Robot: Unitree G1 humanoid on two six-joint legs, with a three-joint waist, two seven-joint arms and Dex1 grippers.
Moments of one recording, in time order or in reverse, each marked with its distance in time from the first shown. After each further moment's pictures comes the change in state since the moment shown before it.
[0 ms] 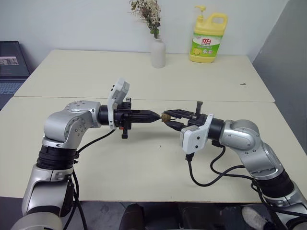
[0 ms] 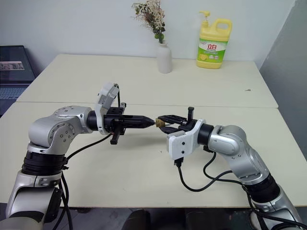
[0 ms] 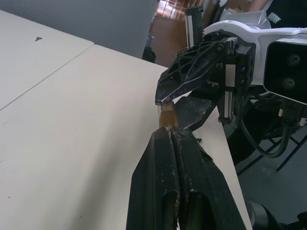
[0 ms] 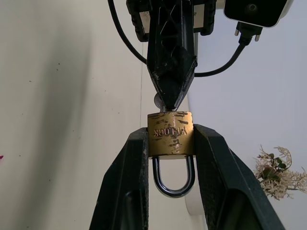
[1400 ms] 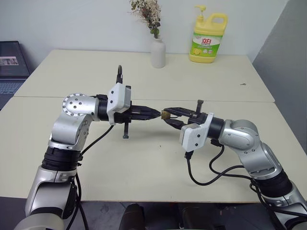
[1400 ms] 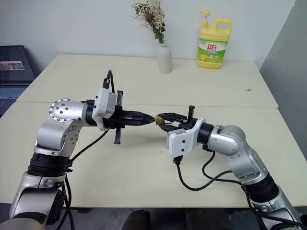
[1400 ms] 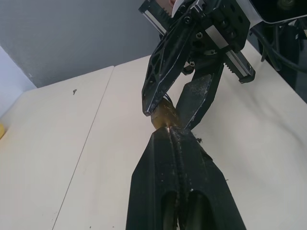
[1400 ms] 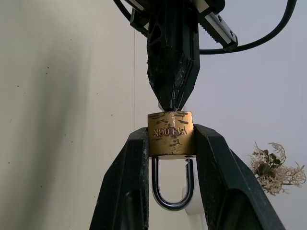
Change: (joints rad) left arm 0.017 -0.026 -0.028 0.026 0.269 -0.622 -0.094; right arm 0.001 0.009 -0.003 0.015 0.010 -0.002 -0.029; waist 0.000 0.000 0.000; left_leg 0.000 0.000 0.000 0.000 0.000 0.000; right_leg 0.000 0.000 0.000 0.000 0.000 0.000
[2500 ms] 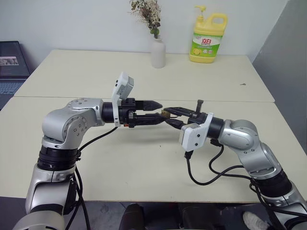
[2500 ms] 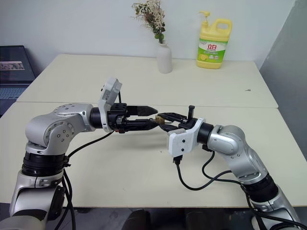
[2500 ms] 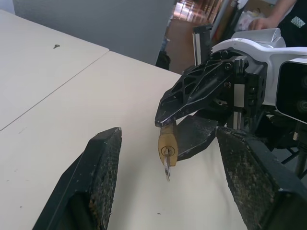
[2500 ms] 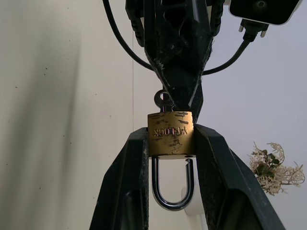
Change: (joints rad) left arm -0.034 0.000 0.055 -0.133 -0.314 0.748 0.269; right arm 0.000 0.003 0.001 0.006 0.001 -0.006 -0.007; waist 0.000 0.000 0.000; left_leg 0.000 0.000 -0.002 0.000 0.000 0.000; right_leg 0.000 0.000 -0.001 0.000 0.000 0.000
